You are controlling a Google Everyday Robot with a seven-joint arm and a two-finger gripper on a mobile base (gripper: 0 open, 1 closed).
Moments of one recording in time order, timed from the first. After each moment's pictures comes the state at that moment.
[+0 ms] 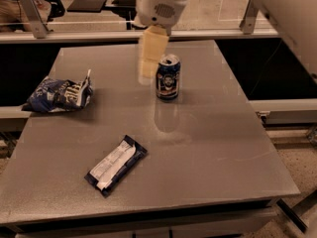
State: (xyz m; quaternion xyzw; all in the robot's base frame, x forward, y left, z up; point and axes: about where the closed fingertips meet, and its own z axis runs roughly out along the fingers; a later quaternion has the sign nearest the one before) arm 0.561 0.031 0.979 -0.74 0.64 0.06 0.19
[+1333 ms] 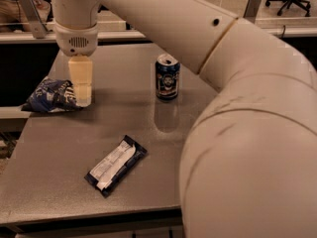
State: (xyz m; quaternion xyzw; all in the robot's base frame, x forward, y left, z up) arm 0.567 0.185 0.907 -0.81 0.57 0.05 0.11
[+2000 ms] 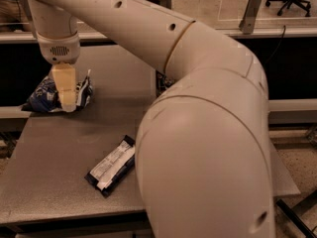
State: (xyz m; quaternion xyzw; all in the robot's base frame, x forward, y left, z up) arm 0.574 0.224 0.878 -0.81 0.58 0.04 0.07
